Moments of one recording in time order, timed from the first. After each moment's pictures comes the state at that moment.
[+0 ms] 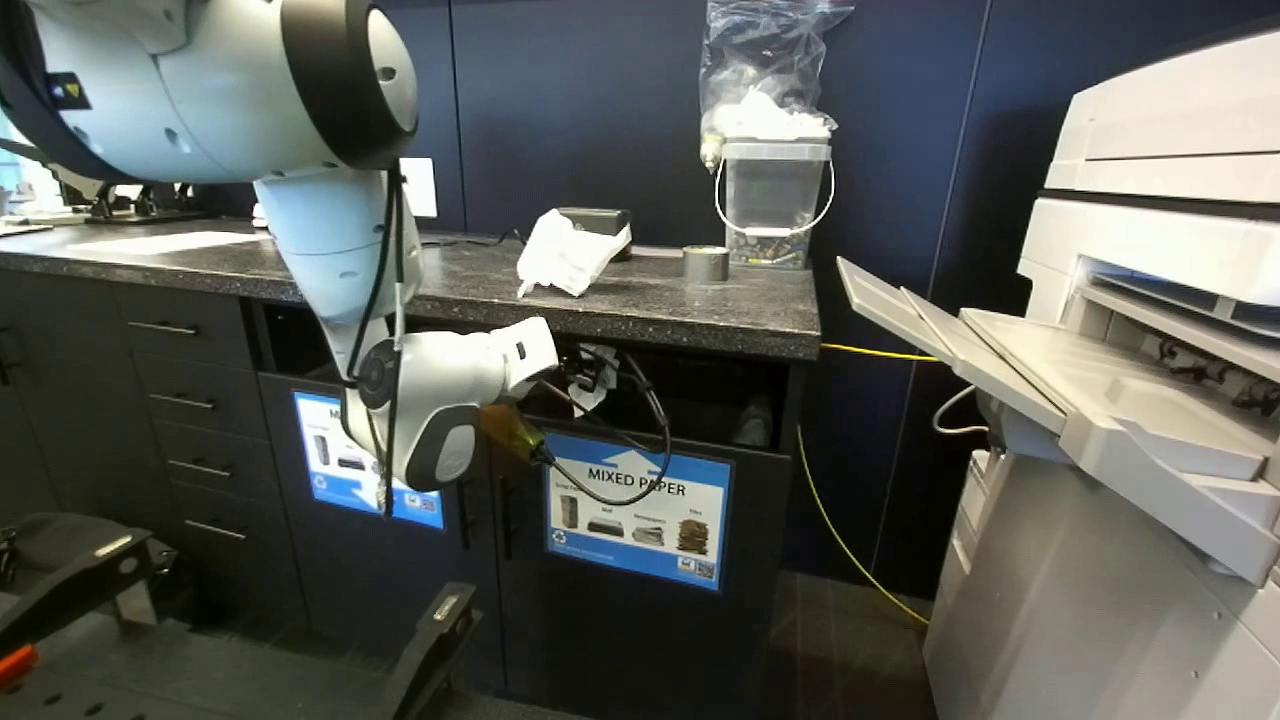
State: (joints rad) arm 0.31 1.48 -0.10 -1.37 0.77 4.21 0.03
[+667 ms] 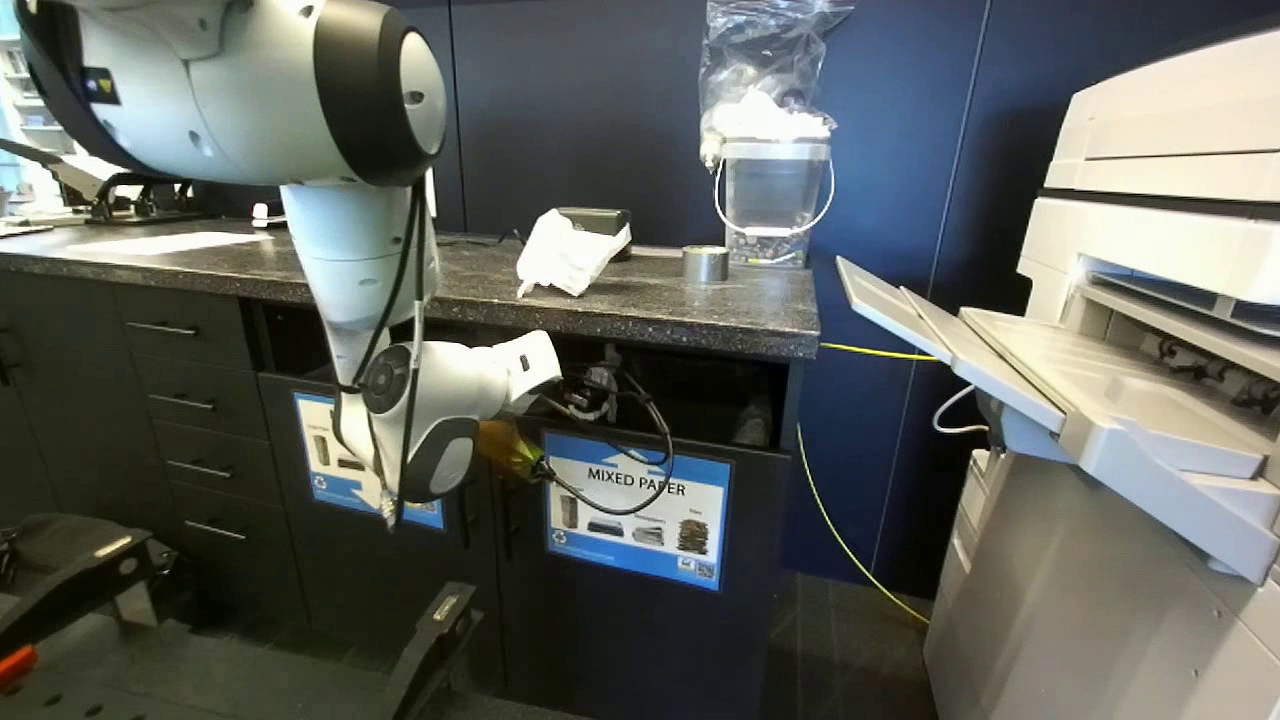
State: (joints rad) arm 0.22 1.49 0.00 -1.39 0.66 4.17 -0.09
